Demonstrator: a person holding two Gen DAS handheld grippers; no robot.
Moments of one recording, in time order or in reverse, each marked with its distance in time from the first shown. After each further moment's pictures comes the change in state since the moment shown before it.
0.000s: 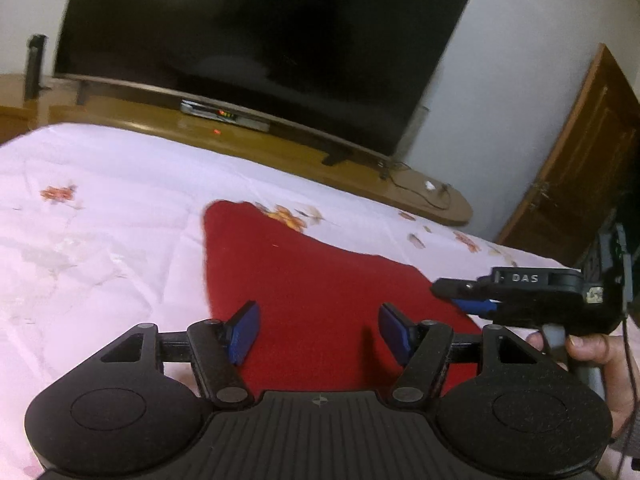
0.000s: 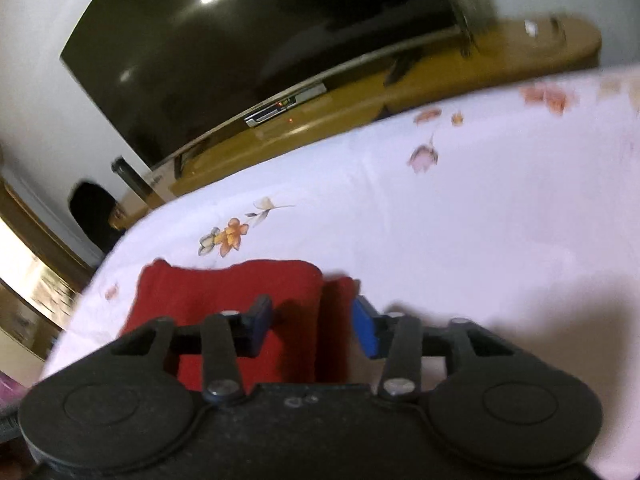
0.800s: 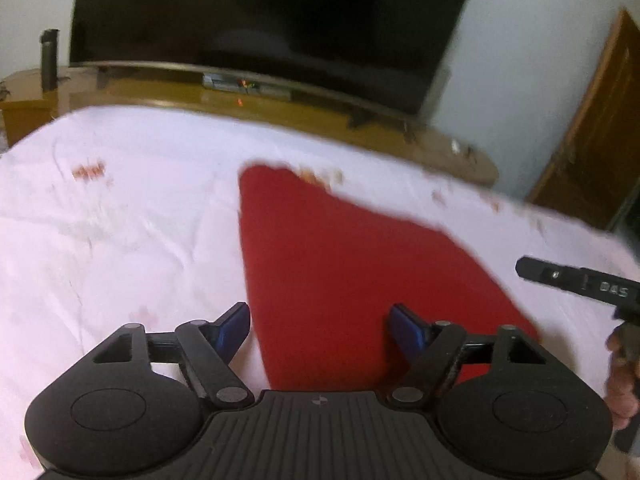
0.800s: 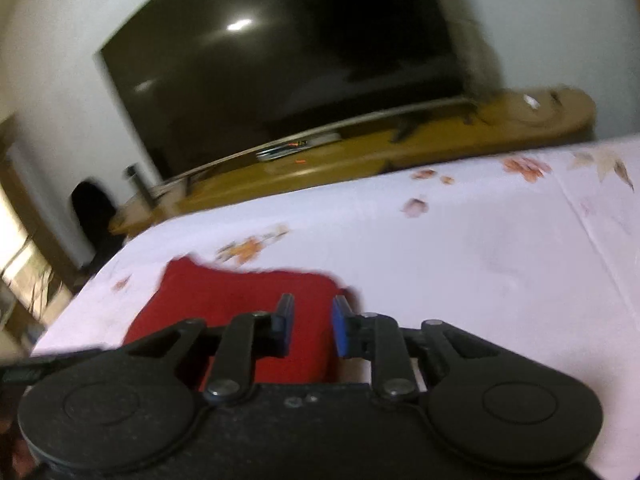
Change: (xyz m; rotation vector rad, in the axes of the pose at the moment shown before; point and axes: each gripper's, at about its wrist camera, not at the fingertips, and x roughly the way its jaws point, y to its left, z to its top) left arm -0.003 -0.014 -0.016 0.058 0.146 0.096; right arm -0.076 0.045 -0.048 -0.235 -0.146 -0.067
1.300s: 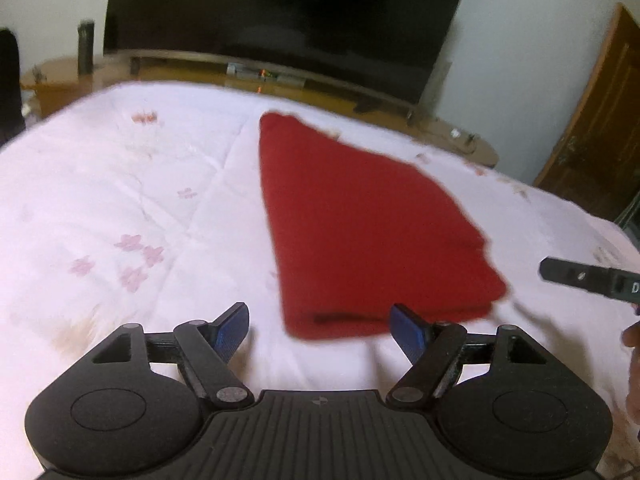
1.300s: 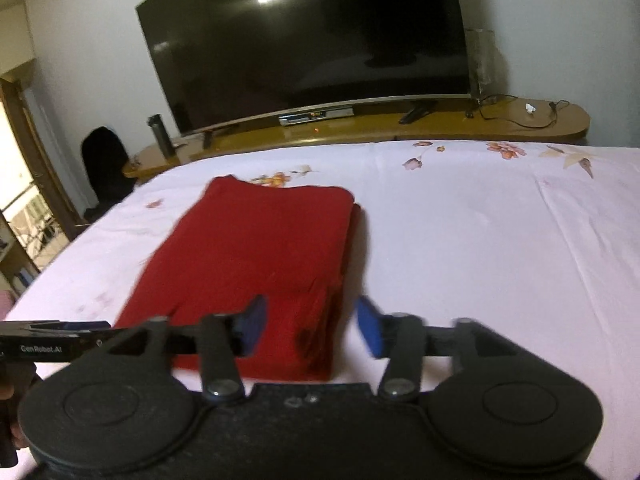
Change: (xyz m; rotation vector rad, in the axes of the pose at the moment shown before) left arm -0.112 -0.029 -0.093 -0.035 -0.036 0.043; right arm -0.102 0.029 -0.061 -0.078 0.069 -0.023
